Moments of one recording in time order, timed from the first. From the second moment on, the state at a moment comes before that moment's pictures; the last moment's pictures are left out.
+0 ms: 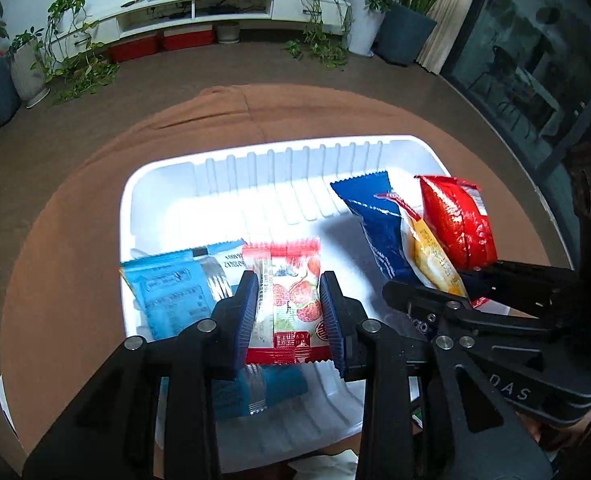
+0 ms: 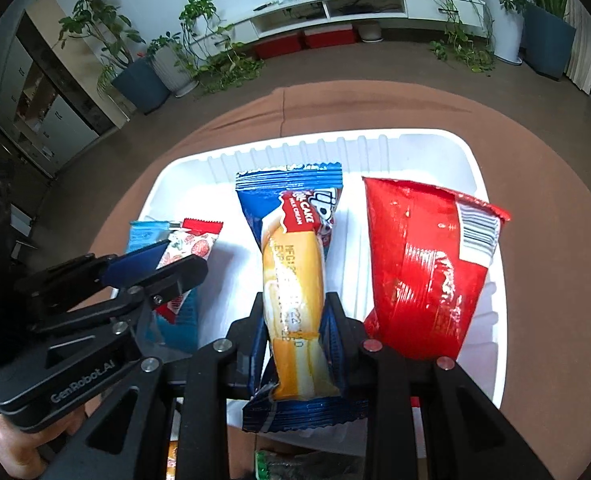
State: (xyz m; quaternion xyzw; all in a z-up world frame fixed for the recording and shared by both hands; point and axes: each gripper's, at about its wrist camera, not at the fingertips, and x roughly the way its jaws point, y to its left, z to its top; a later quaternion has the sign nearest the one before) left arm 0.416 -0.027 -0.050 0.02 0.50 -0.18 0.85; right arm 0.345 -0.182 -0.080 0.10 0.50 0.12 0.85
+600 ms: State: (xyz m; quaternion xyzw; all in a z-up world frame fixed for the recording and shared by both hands) left arm 0.407 -0.029 -0.059 0.02 0.50 -0.18 0.85; right arm 0.348 -0.180 -0.086 0.09 0.51 0.11 0.85
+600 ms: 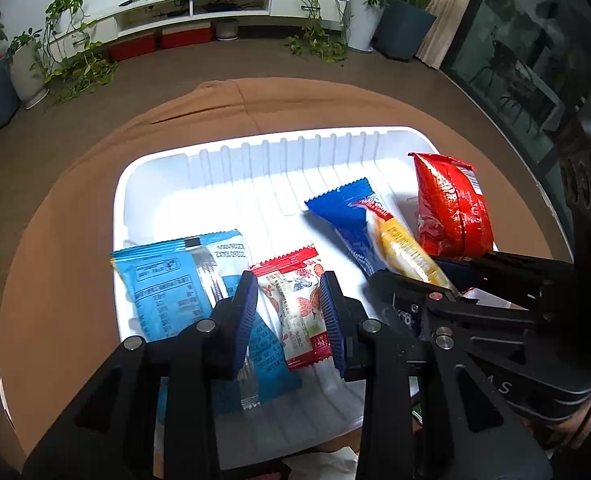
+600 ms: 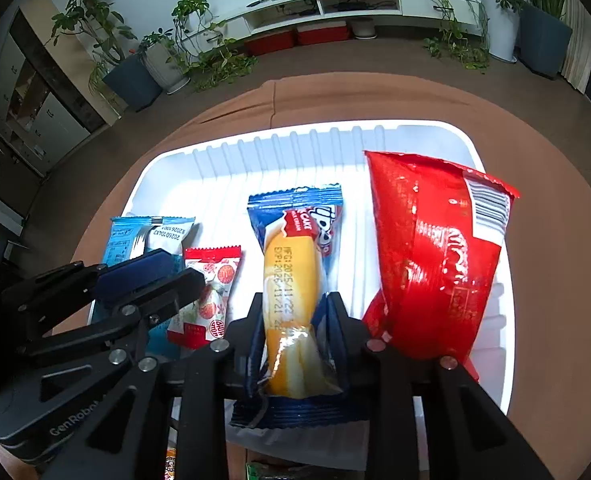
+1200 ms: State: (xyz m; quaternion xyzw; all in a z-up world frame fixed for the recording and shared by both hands) left arm 0.306 0.042 0.024 -0.05 0.39 -0.20 0.90; right arm 0.264 -0.205 -0.005 0.12 0.40 0.14 0.90
